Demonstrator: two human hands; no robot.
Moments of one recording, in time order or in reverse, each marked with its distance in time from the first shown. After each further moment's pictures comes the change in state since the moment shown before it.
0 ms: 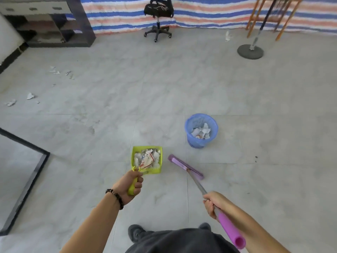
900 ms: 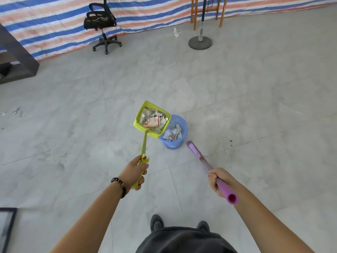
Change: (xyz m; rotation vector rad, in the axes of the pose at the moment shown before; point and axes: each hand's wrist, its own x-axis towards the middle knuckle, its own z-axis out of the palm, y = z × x) left_hand 0.027 0.054 0.183 0.825 -0.119 0.196; right_hand -0.031 -0.087 -0.108 0.635 -0.096 -0.222
